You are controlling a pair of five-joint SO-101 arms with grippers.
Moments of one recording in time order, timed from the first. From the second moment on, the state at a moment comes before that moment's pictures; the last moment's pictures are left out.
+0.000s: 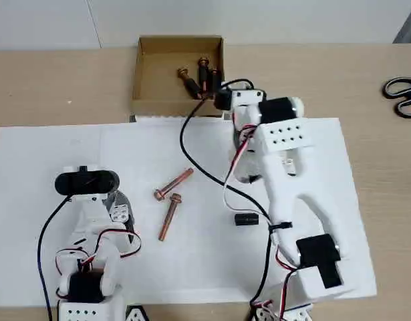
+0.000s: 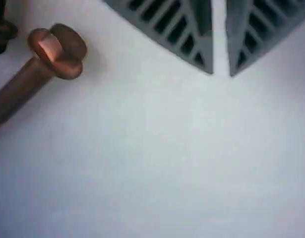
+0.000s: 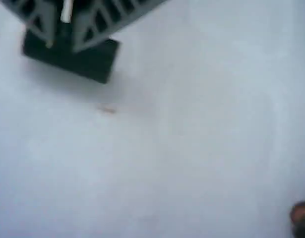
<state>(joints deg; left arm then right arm) -2.5 -103.2 94.8 57.1 11.6 -15.4 2.5 -3.2 96.6 5.1</state>
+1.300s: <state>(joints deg) -2.5 -103.2 94.8 57.1 11.6 -16.0 2.2 8.9 97.9 67.1</state>
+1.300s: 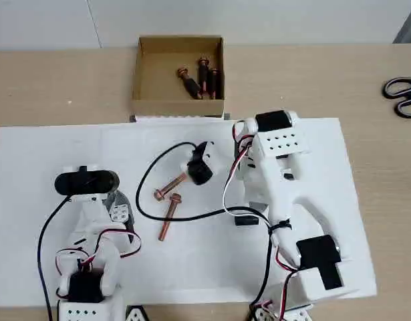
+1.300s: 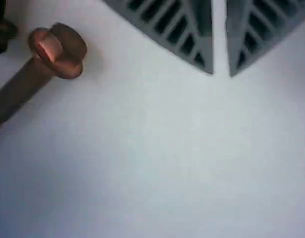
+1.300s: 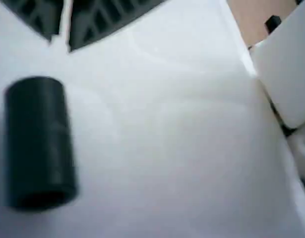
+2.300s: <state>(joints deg) -2.5 -103.2 94.8 57.1 11.6 -21.0 2.1 14.3 97.8 70.9</state>
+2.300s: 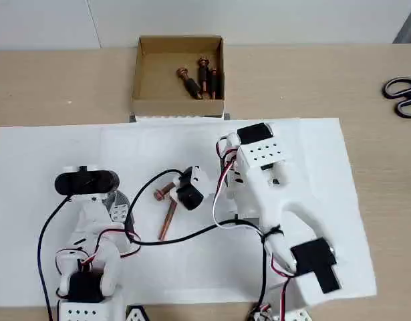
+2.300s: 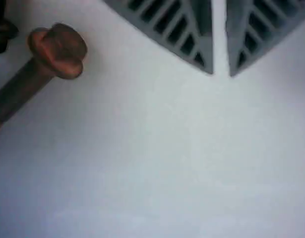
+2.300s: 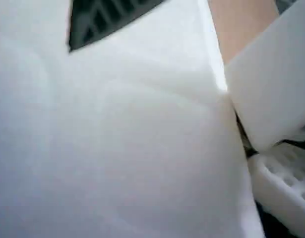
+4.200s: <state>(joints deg) -2.5 -103.2 94.8 57.1 11.6 -5.7 -5.9 0.2 97.7 10.0</state>
